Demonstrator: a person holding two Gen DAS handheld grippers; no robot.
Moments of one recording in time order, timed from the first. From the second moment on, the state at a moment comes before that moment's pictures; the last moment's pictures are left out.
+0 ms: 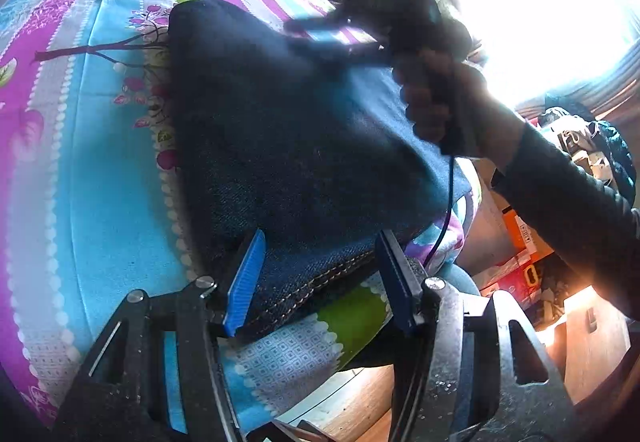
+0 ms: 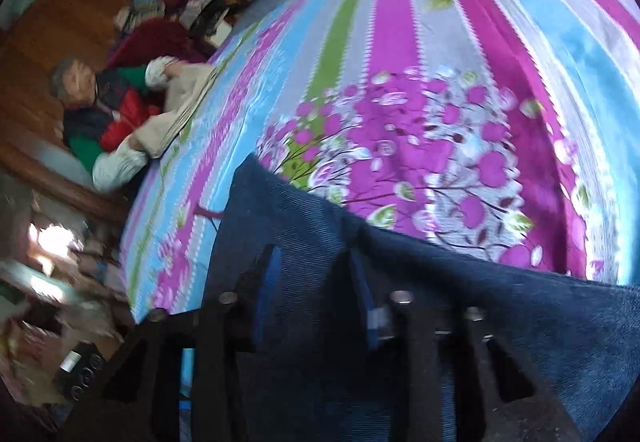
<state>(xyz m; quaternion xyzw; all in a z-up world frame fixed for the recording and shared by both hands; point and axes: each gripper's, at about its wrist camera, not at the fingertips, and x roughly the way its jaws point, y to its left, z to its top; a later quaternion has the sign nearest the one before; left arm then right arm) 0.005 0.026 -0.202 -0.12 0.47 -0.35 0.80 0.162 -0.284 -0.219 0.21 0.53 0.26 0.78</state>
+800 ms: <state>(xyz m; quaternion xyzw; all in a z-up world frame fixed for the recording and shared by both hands) 0.007 0.029 -0.196 -0.11 0.48 -0.34 0.80 0.071 -0.398 -0.194 0.24 0.48 0.13 0.83</state>
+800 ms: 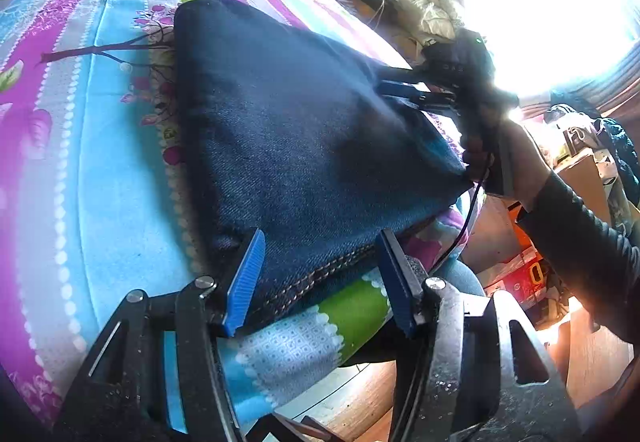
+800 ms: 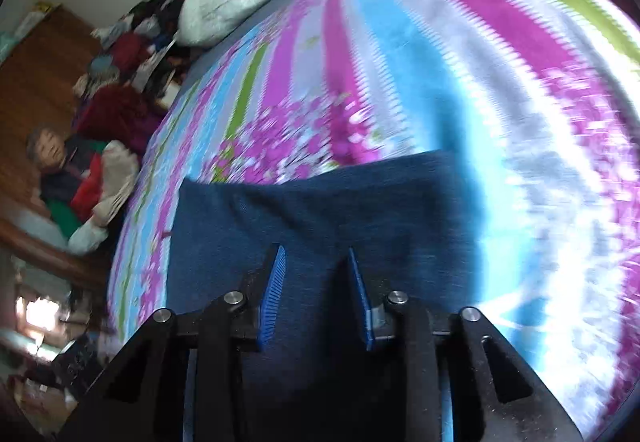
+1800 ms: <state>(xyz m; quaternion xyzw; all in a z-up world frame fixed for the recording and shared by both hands) 0.068 0.144 -0.167 0.04 0.45 -0.02 0.89 -0.068 -0.329 -0.140 0.08 0.43 0.05 0.90</state>
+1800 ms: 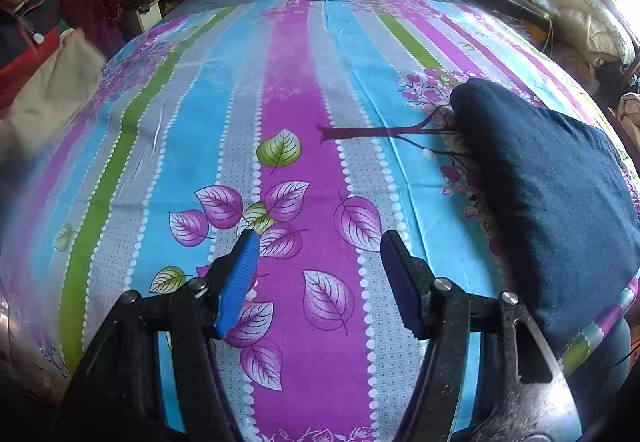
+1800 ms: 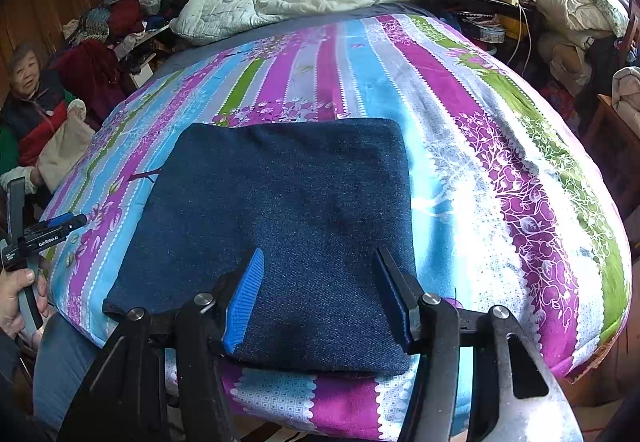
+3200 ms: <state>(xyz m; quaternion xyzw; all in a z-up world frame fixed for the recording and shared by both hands) 0.151 0.039 -0.235 -0.23 0.55 -0.37 0.71 0.075 -0.462 -0.274 0.38 0.57 0.28 0.67</state>
